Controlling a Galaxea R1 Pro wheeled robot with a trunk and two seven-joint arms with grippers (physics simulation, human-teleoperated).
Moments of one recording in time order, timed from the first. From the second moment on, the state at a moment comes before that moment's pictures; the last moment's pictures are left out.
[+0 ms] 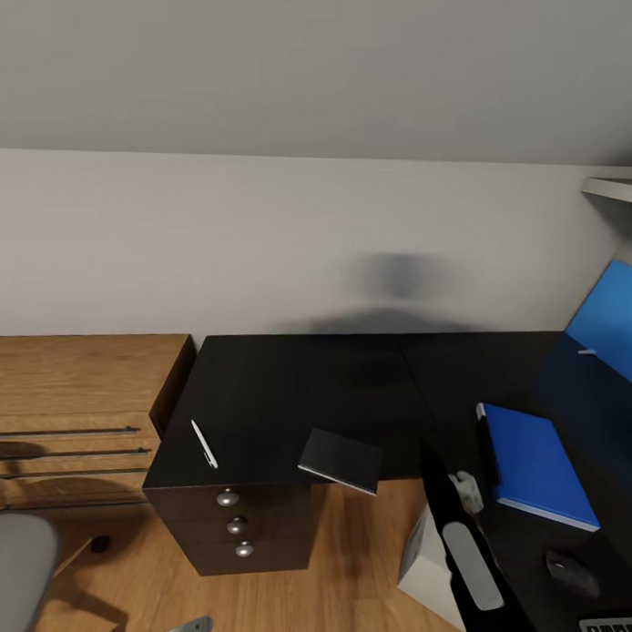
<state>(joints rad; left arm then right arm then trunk) -0.13 -0.02 -0.17 -0.62 0.44 -0.04 0.18 -0.38 0.04 -0.07 -1.01 -1.11 -0.10 -0.01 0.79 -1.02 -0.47</state>
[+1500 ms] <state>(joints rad) -0.13 -0.02 -0.18 -0.63 0.44 -0.04 0.19 -0.37 0.04 -0.08 -1.02 -1.10 -0.11 -0.01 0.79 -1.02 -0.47</state>
